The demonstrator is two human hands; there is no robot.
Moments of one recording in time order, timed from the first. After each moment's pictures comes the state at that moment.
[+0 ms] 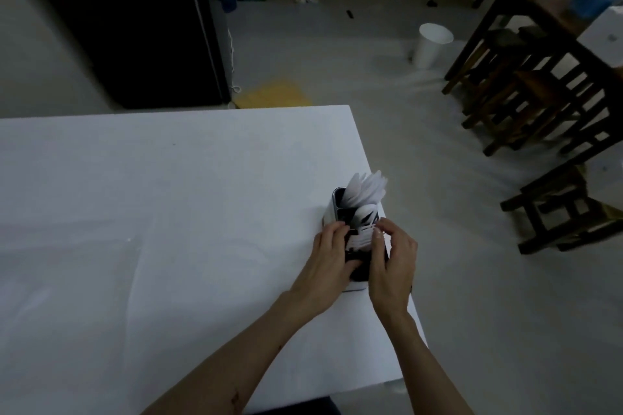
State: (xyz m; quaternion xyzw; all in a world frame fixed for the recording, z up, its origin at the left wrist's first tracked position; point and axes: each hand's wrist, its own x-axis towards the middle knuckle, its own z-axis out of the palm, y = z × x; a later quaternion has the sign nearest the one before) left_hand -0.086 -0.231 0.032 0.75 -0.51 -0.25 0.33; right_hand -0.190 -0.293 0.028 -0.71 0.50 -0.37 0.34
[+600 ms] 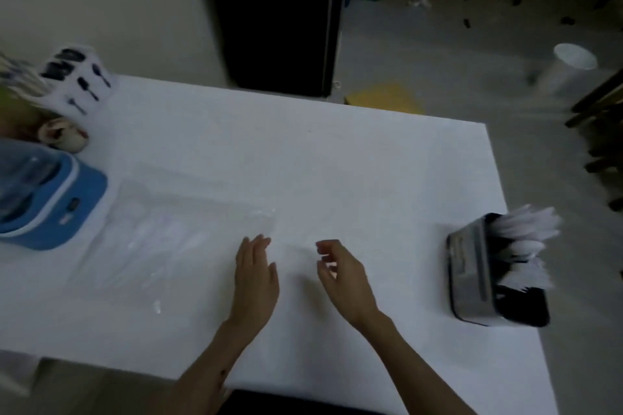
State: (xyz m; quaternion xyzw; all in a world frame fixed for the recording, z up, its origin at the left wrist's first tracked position) left_hand 0.091 0.022 -0.022 0.92 -0.23 -0.08 0.30; right_hand -0.007 -0.126 -0.002 -0.84 0.25 -0.05 0.47
